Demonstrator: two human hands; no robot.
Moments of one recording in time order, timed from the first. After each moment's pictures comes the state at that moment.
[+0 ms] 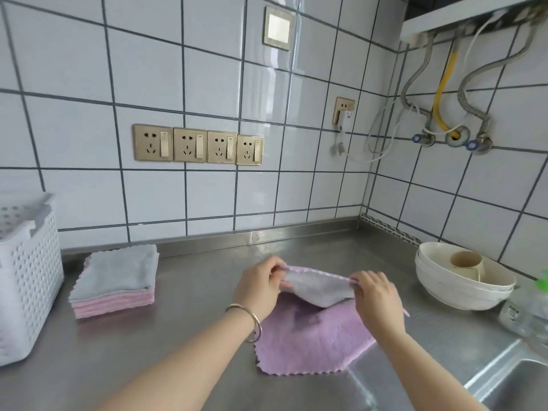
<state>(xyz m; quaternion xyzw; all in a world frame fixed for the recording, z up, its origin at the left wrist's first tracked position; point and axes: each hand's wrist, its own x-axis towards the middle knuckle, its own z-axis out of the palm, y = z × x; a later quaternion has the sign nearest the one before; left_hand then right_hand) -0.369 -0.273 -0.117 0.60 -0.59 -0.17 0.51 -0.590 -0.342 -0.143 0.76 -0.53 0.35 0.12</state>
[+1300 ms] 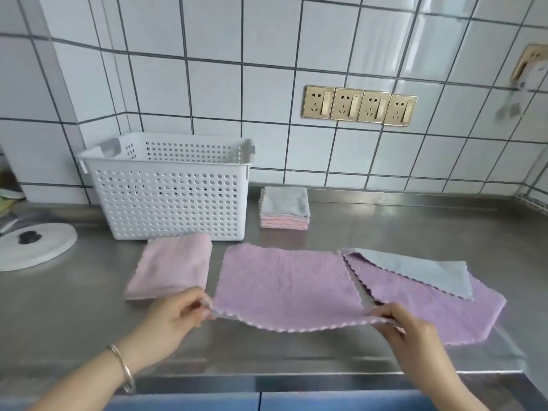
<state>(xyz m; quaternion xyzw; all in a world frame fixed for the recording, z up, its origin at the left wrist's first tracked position) -0.166 0.121 -0.155 0.77 -0.48 -0.18 0.37 -0.463 -0.099 -0.169 0.85 -0.35 0.30 -0.25</state>
